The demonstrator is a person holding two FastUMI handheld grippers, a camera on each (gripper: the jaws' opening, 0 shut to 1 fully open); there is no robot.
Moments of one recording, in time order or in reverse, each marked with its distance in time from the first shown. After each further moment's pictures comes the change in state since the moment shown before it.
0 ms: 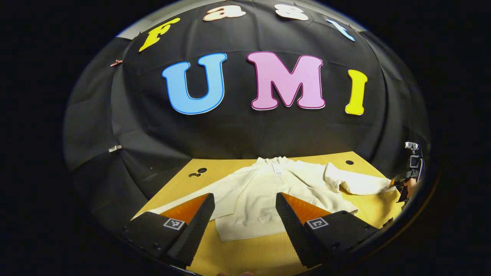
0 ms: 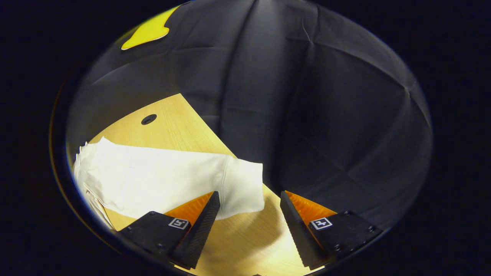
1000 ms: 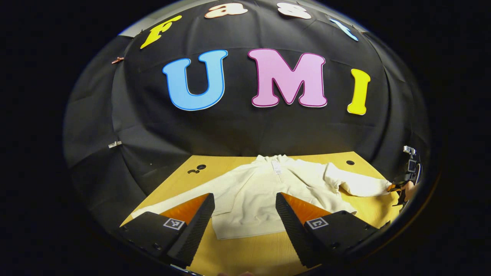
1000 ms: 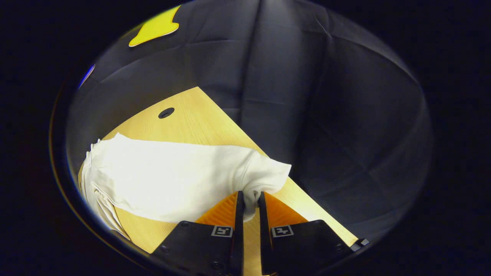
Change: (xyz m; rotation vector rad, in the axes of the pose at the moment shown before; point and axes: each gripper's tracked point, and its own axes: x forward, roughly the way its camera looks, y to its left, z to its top) left arm 0.005 -0.004 -0.005 -0.019 0.018 0.020; right arm -0.001 0.038 -0.008 -0.029 0.046 0.144
